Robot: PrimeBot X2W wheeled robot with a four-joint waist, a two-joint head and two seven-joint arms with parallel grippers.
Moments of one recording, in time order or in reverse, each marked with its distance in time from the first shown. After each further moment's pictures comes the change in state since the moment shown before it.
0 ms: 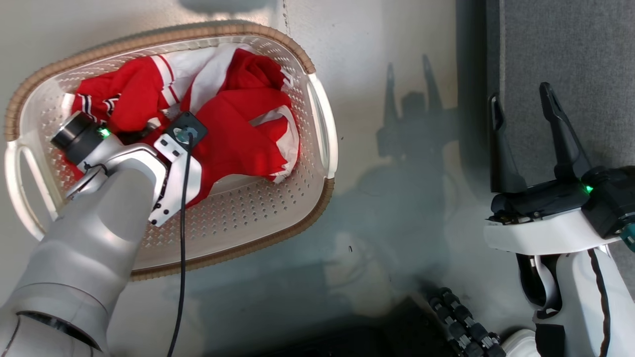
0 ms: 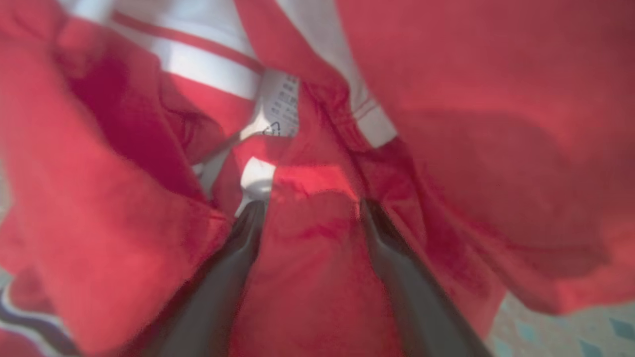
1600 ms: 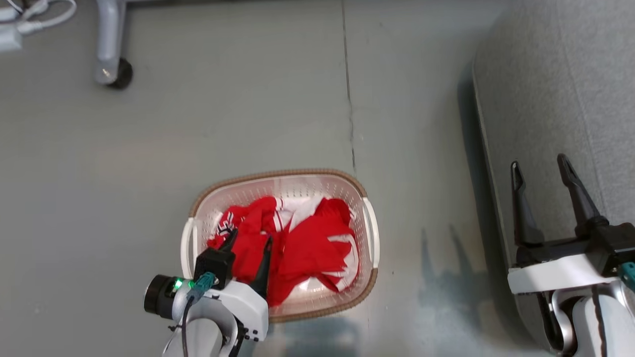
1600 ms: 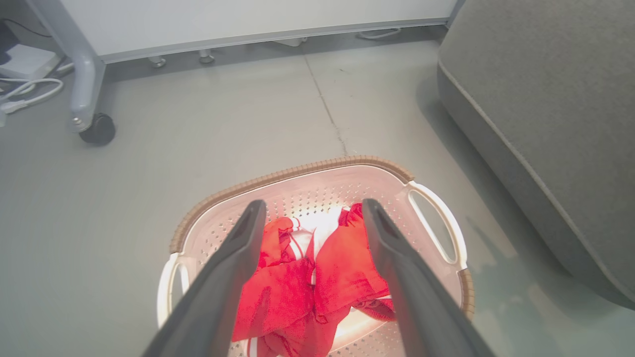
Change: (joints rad) left arm 0.708 -0.117 0.346 -0.606 -0.292 0.125 -0.403; right arm 0.159 -0.017 -0.102 0.095 -0.087 0.000 0.000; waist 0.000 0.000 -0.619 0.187
